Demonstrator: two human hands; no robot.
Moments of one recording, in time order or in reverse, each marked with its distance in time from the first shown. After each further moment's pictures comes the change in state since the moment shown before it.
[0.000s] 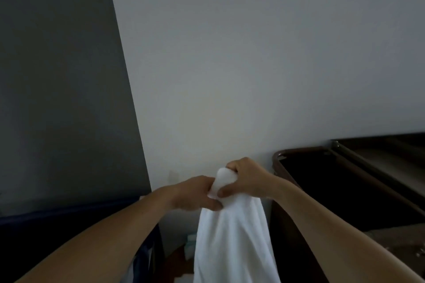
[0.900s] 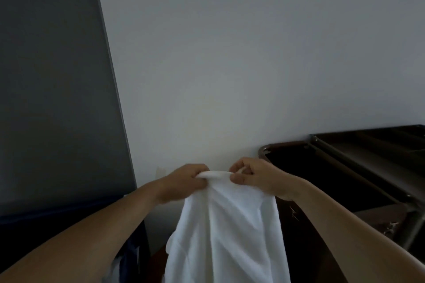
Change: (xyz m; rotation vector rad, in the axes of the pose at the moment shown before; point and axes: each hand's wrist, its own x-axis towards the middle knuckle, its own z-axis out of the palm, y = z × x) left_hand -0.014 -0.009 -0.004 -0.197 0.186 0.089; right_hand -0.034 0.030 -0.006 0.278 0.048 0.174
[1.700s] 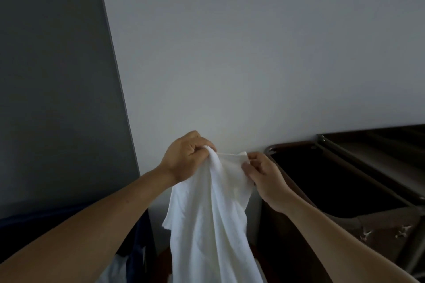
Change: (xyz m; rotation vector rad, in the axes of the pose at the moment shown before) left_hand 0.005 0.030 -0.024 0.081 0.459 0.235; right_hand 0.000 0.003 0.030 0.263 0.397 -0.139
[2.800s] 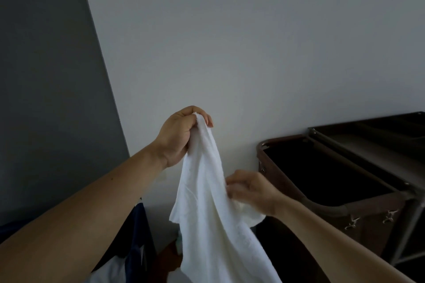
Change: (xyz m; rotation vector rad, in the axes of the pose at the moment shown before) left_hand 0.021 0.048 -0.011 -0.714 -0.013 -0.082; right_hand -0.030 -0.003 -0.010 -0.161 -0.361 0.004
